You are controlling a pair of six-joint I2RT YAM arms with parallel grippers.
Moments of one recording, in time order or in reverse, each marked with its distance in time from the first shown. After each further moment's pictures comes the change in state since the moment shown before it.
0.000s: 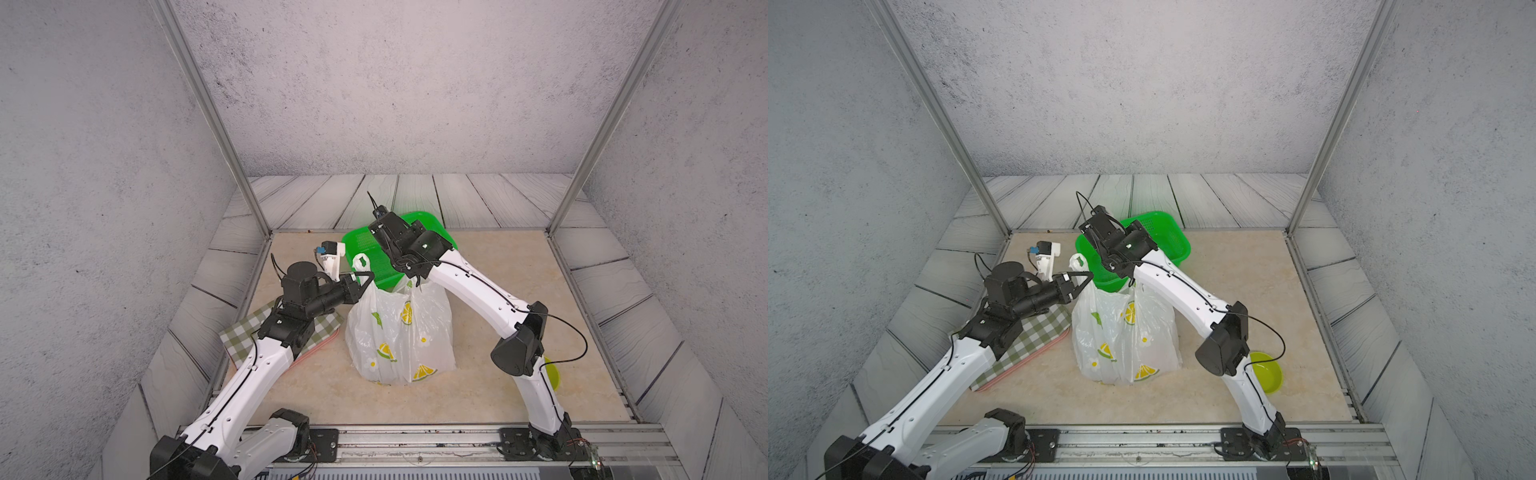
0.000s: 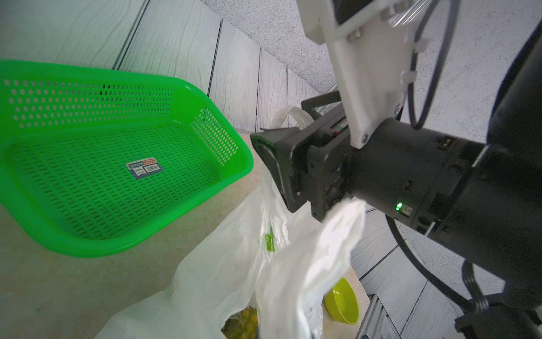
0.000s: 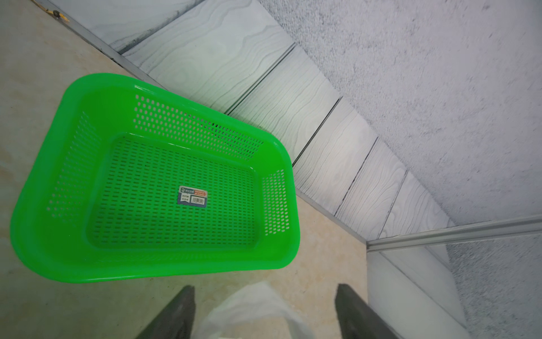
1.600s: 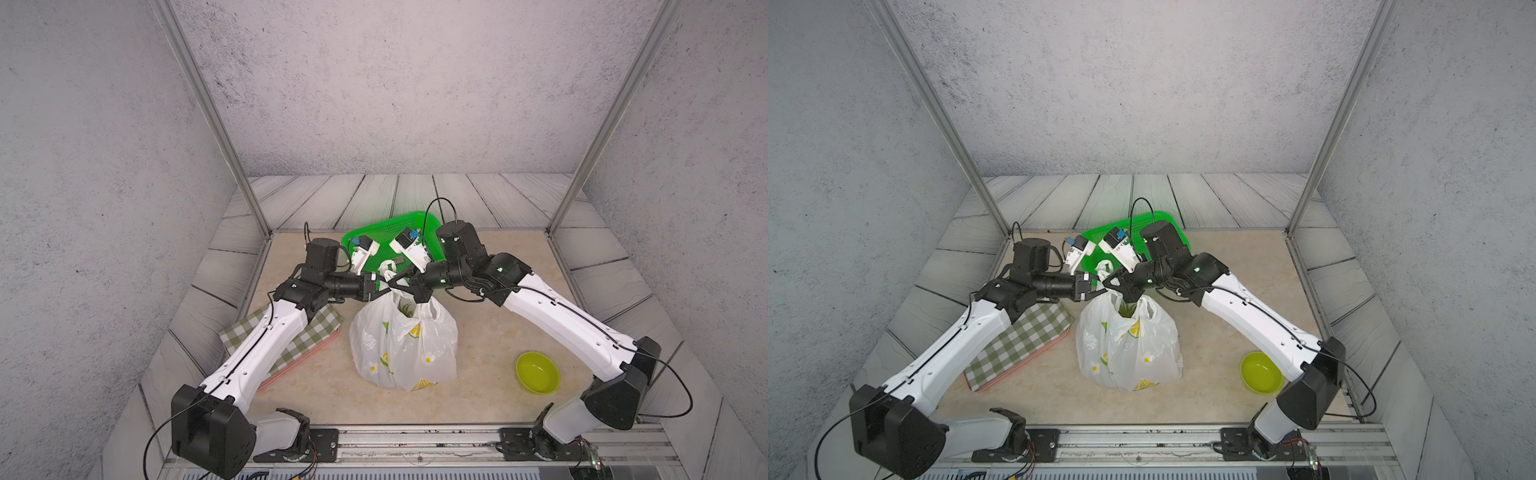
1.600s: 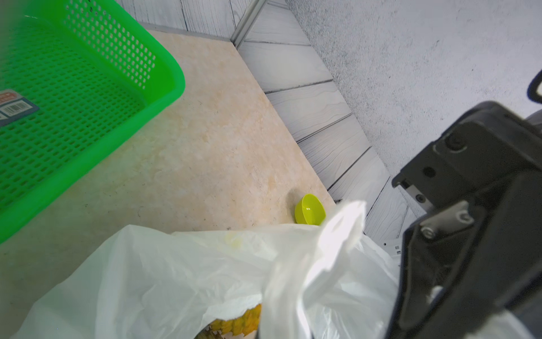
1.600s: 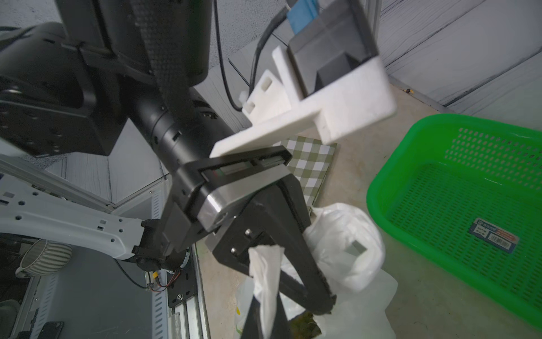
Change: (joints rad) left arm -0.062 0.262 0.320 -0.414 0.313 0.294; right arm -0.087 -0.603 -0.744 0.383 -1.294 0.084
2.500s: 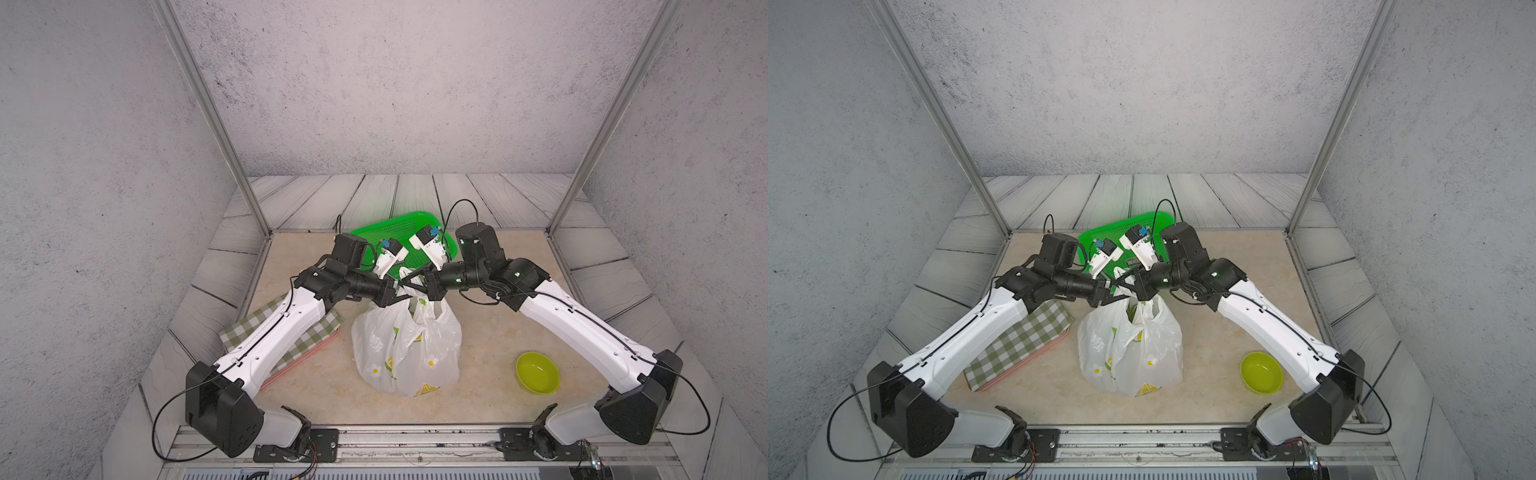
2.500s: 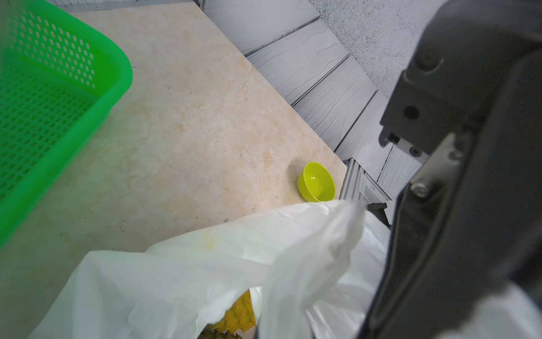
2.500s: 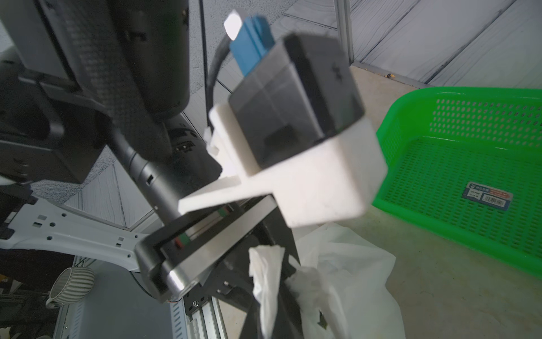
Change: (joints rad) left arm -0.144 0.101 0.147 -0.170 -0.081 0.216; right arm -0.076 -0.099 -0.114 0.040 -0.042 0.121
